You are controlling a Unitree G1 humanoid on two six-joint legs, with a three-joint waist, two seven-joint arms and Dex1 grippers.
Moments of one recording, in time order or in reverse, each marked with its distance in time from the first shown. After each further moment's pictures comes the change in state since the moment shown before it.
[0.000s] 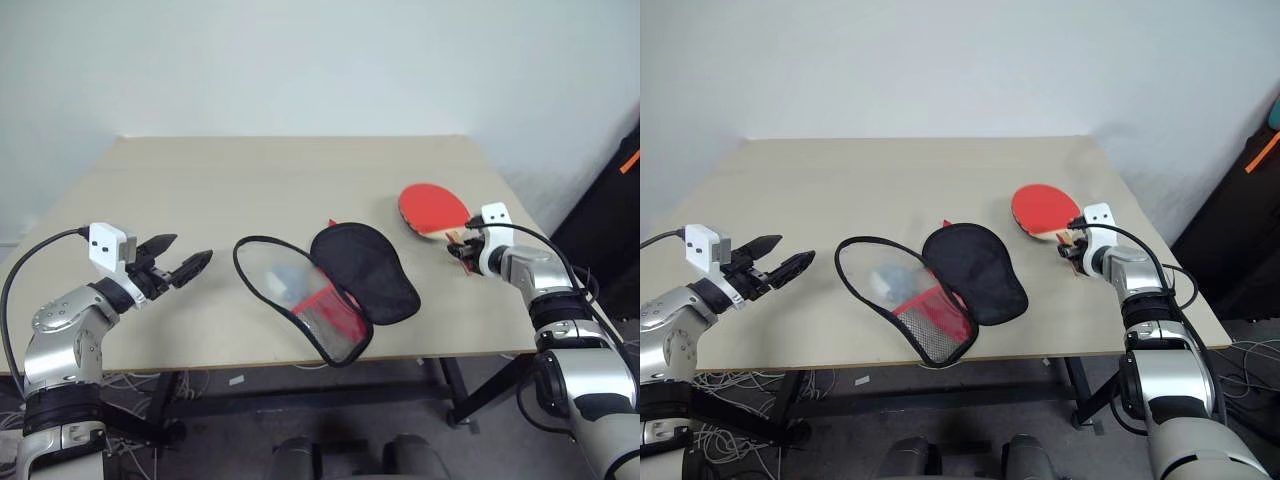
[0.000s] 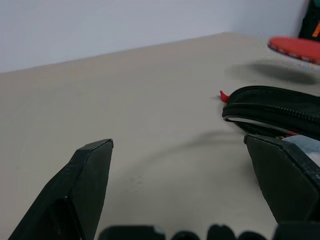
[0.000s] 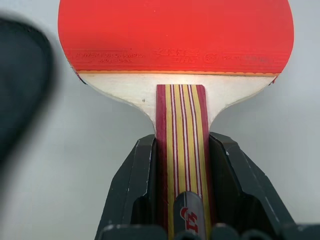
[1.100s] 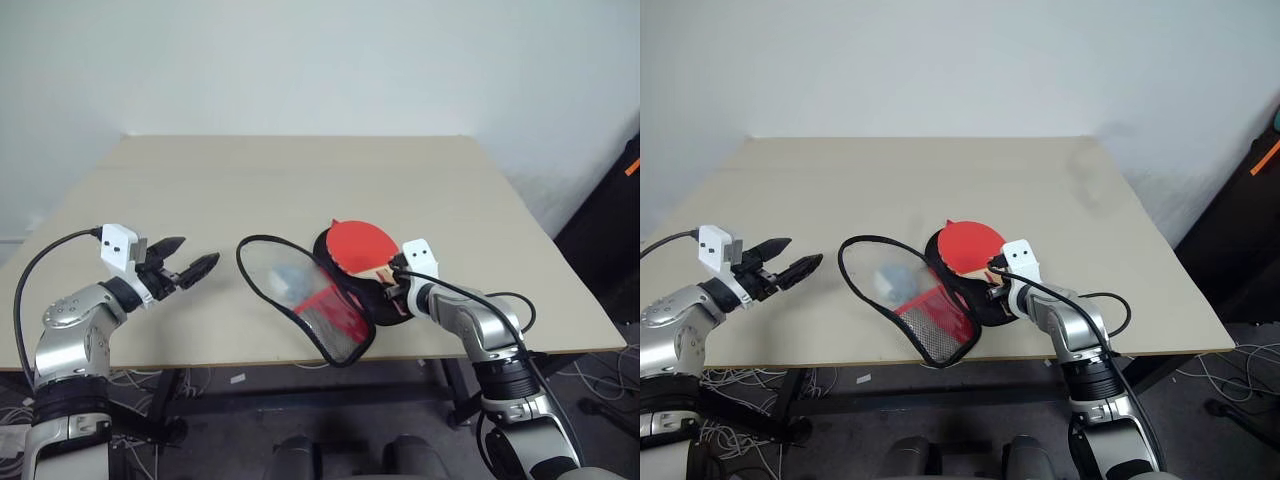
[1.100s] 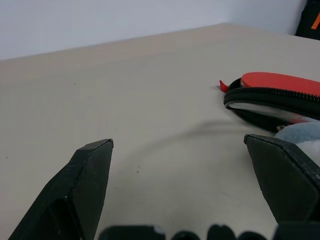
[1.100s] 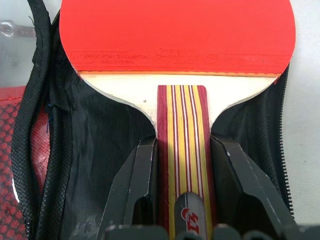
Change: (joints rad) left arm -0.033 -0.002 -0.029 0.070 0.026 -0.022 -0.021; right arm 0.319 0.272 0.188 -0.750 0.048 0.552 -0.248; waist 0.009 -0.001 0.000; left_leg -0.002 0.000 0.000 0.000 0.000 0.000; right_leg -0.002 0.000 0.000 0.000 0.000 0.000
